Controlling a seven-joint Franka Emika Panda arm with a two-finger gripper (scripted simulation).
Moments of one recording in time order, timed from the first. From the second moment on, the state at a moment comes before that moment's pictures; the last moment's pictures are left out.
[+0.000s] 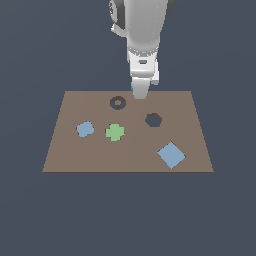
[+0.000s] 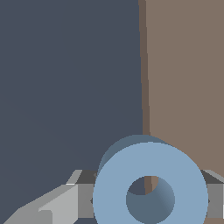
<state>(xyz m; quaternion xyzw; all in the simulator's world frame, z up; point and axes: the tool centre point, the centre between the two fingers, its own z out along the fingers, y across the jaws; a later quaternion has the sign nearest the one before) -0.160 0.040 0.037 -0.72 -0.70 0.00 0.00</state>
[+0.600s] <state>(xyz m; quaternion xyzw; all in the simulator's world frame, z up) -0.140 -0.003 0.039 -0.58 -0.82 0.00 0.00</state>
